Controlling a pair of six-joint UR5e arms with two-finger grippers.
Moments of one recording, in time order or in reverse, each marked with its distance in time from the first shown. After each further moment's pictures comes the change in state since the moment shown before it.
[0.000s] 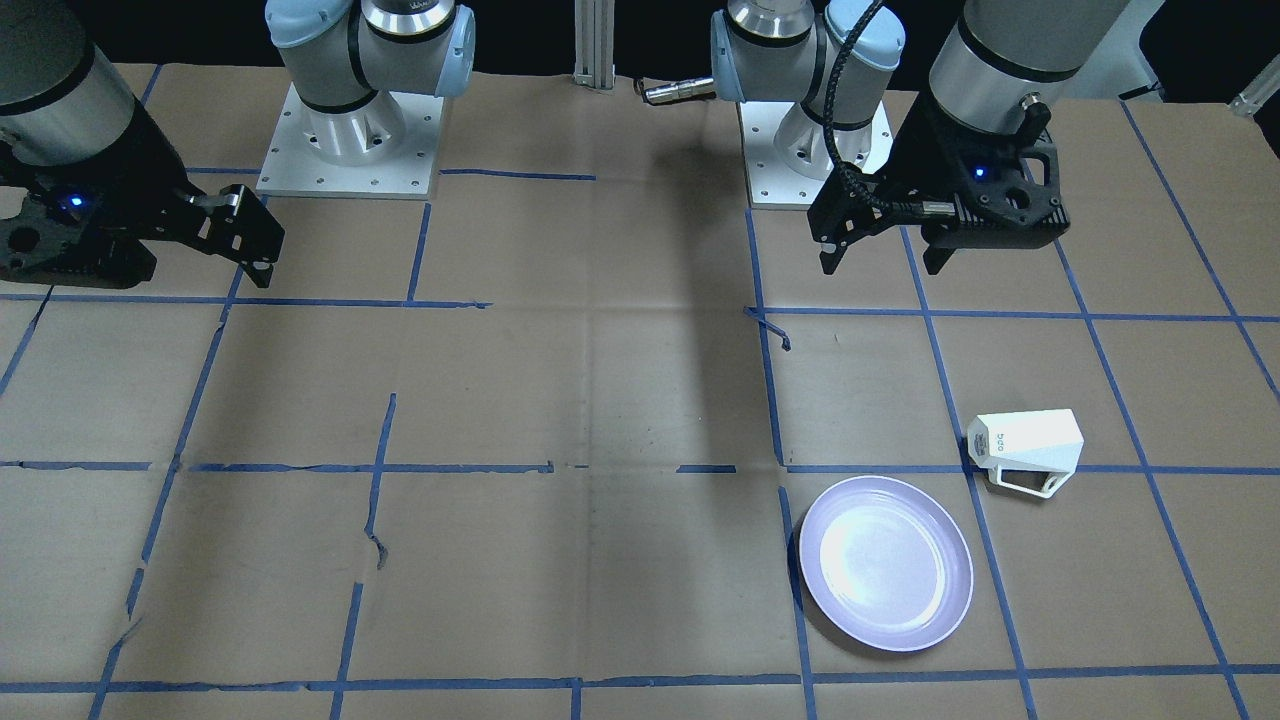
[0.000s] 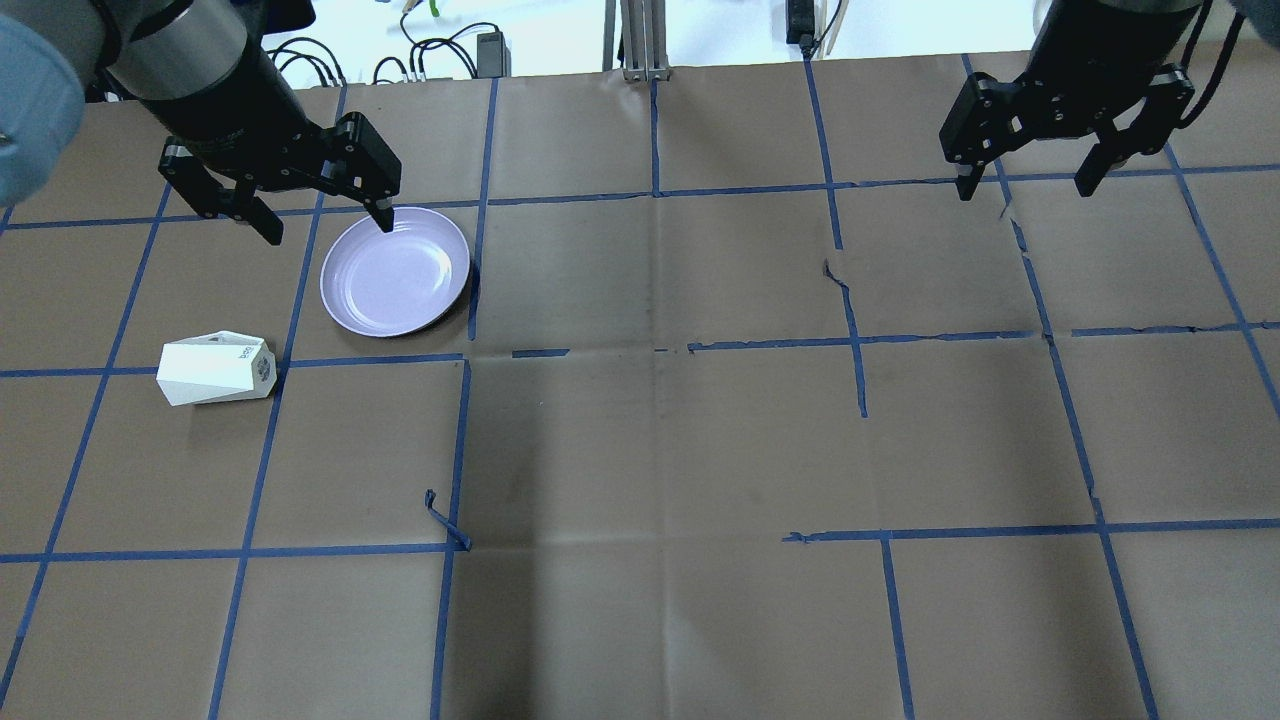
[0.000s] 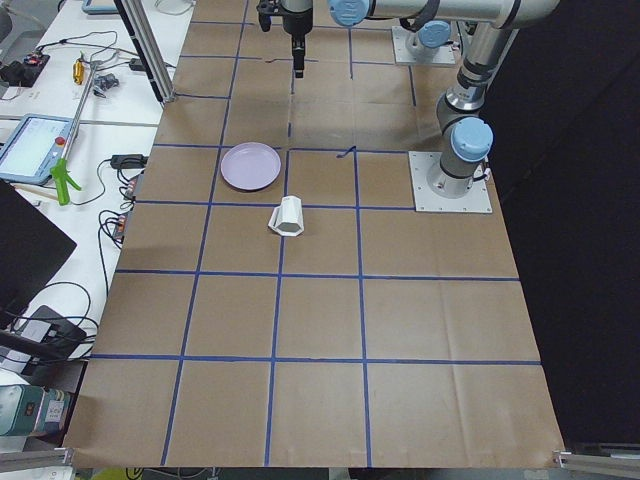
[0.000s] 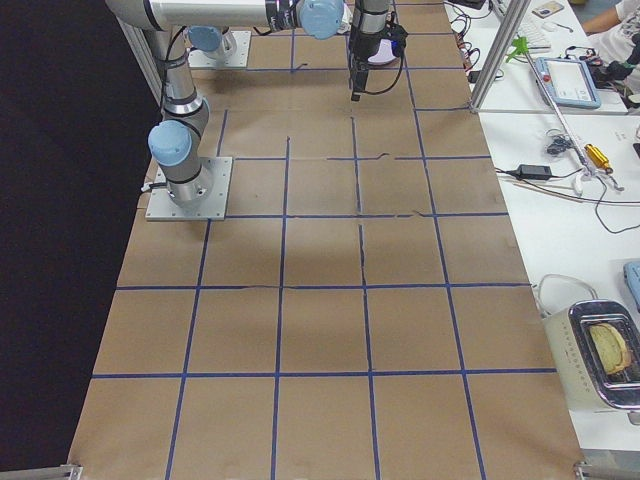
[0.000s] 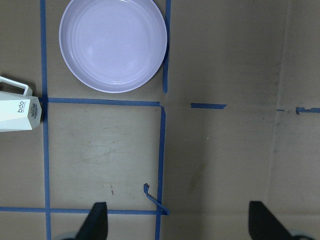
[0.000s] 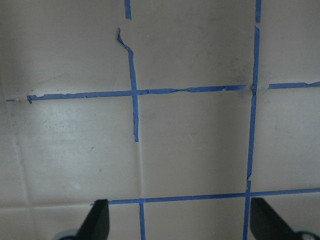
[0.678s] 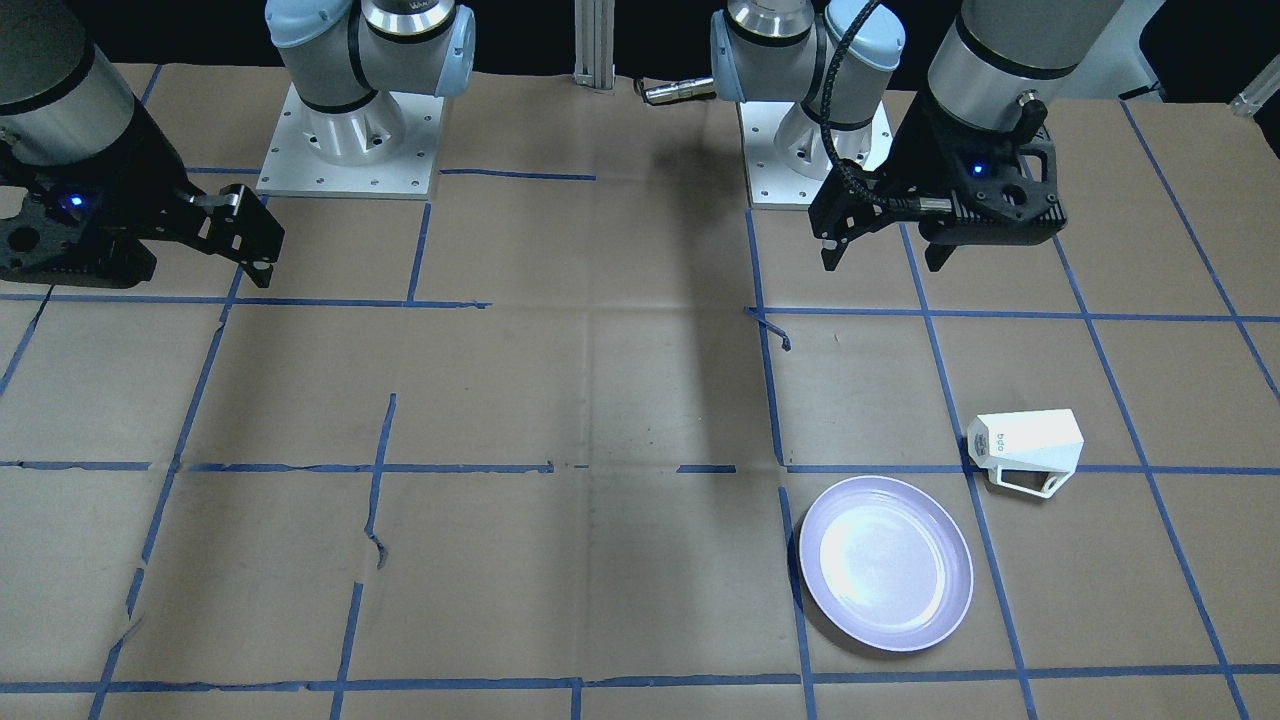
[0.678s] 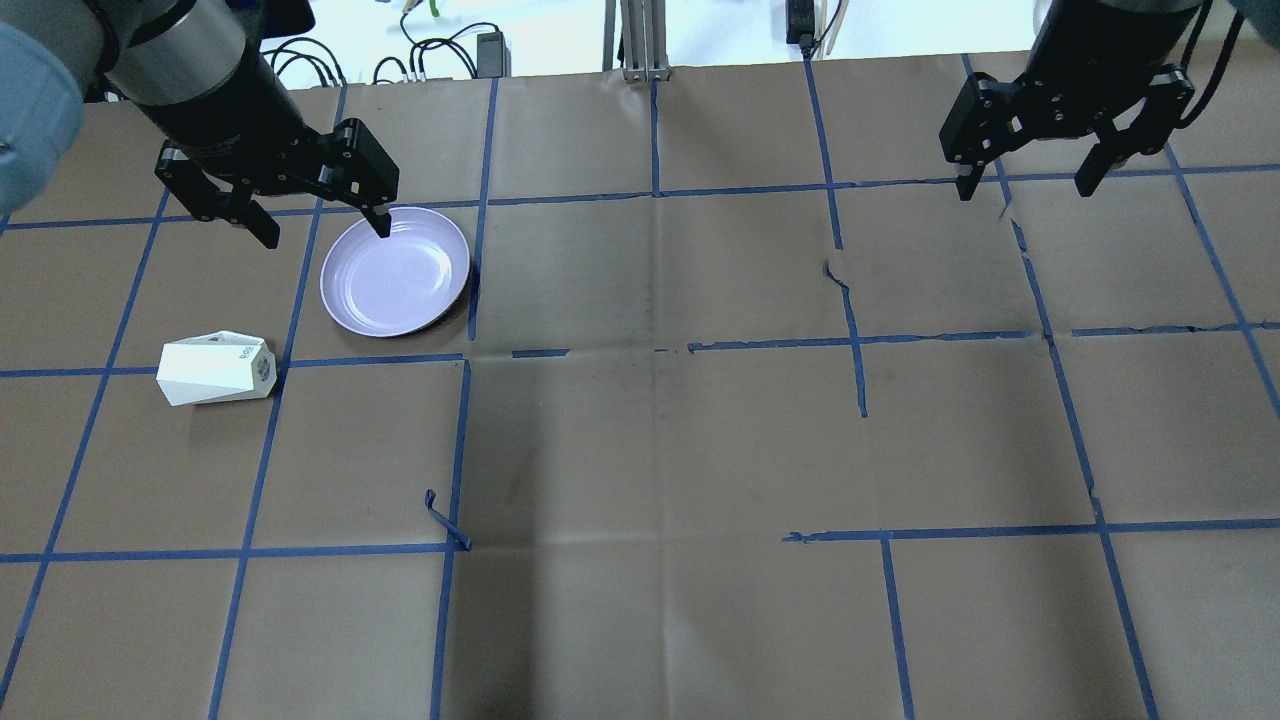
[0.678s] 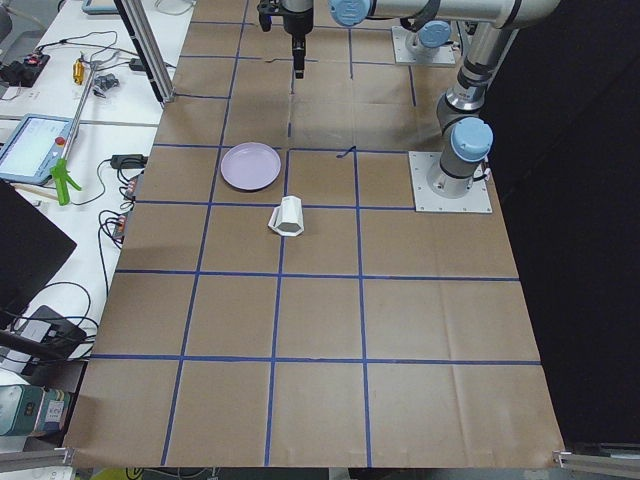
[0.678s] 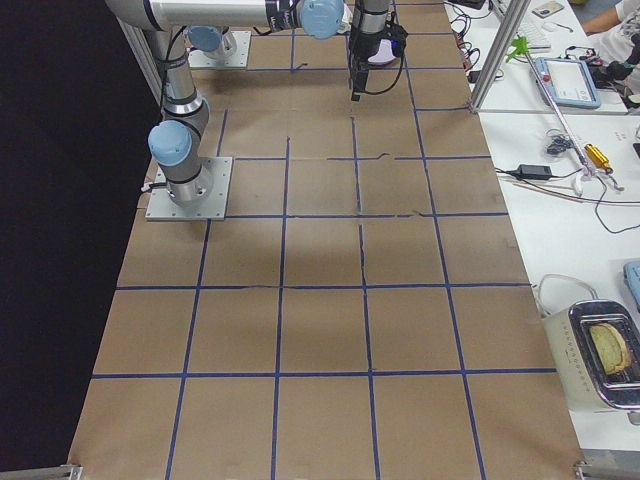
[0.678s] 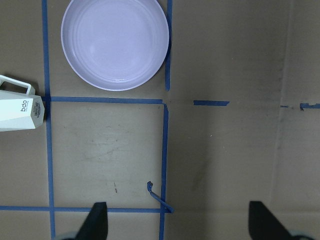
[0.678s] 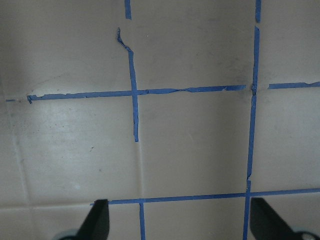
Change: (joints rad) left arm 0.001 0.013 -0.016 0.001 0.010 0.014; right arm 0.000 0.000 0.000 0.000 0.000 0.000
